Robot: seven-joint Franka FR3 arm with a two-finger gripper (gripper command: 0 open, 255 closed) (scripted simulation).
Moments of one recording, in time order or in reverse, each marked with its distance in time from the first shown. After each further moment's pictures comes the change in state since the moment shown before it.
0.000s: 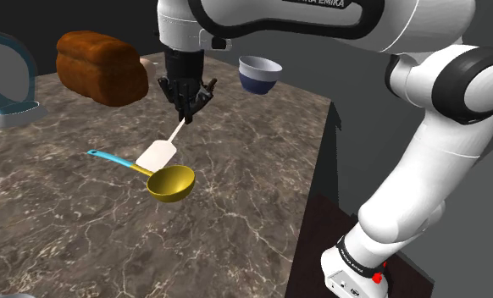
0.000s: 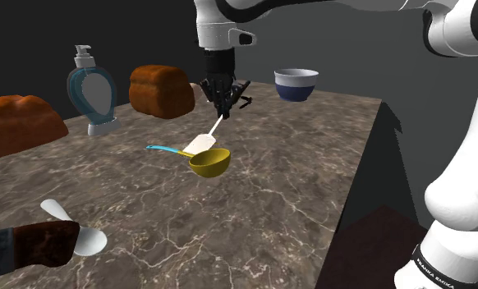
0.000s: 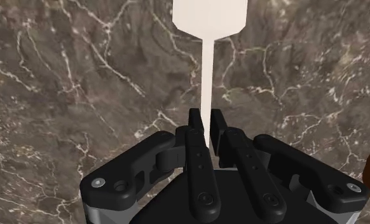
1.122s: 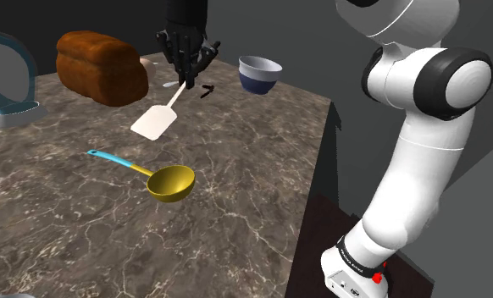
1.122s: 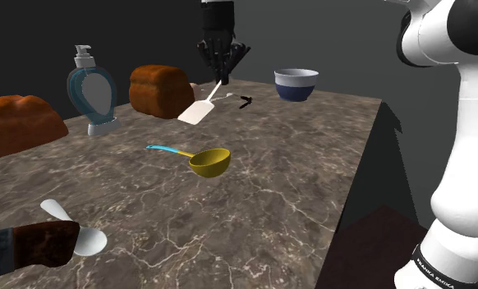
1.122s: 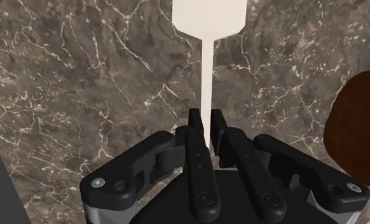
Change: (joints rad) arm 0.158 0.130 -0.015 0.372 -0.116 -0.293 0.036
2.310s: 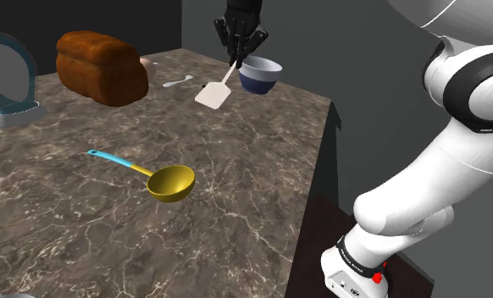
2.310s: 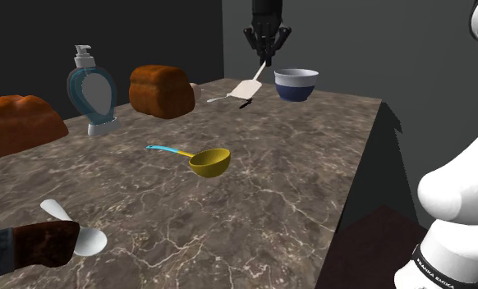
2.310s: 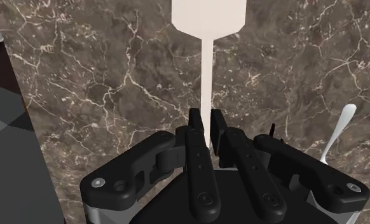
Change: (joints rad) arm -0.403 -0.321 -0.073 -0.180 0.274 0.027 -0.390
